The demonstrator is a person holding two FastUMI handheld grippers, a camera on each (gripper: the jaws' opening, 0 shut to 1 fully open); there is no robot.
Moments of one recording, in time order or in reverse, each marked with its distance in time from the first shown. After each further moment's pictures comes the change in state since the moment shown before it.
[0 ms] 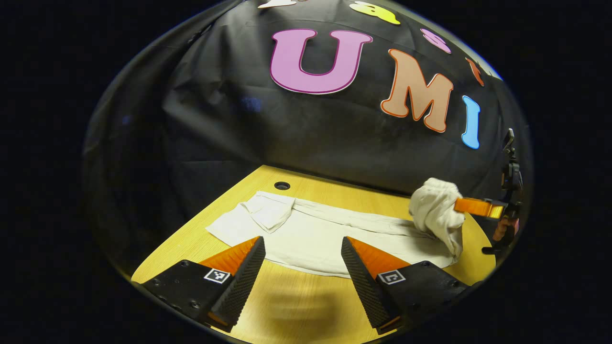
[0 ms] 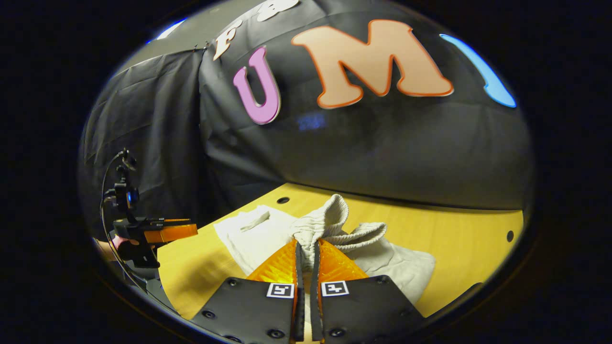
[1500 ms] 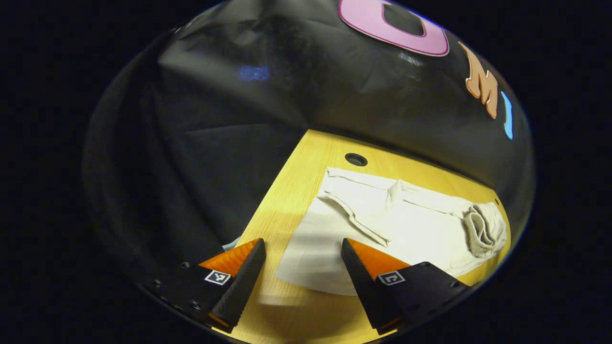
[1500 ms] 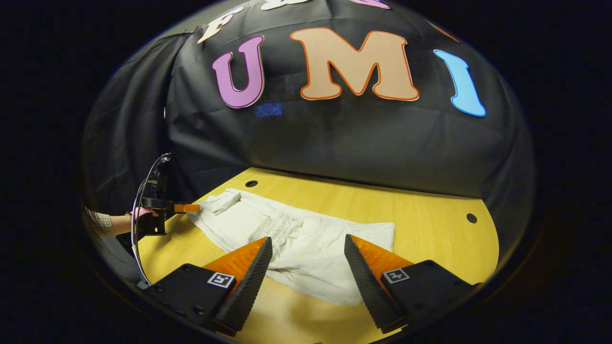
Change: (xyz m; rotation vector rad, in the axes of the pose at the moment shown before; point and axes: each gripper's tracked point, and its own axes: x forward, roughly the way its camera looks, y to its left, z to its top) left arm 0.145 0.196 -0.040 0.046 0.265 0.027; right arm -0.094 -0.016 -0.001 -0.006 0.033 -0.372
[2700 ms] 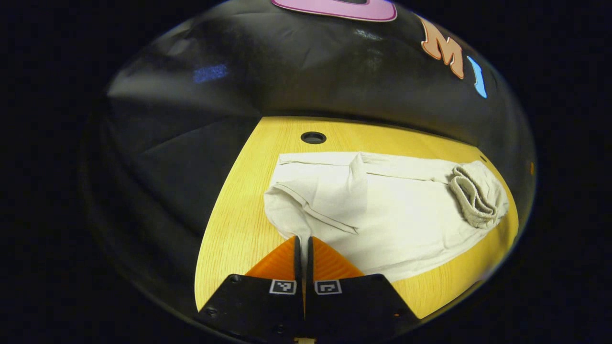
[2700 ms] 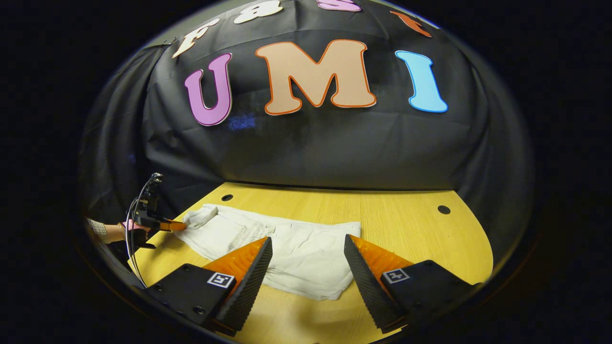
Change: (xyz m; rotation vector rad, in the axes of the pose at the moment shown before) left arm -0.027 0.036 0.043 0.142 0.069 -0.127; right arm -0.026 -0.036 0.016 0.075 -0.056 -0.131
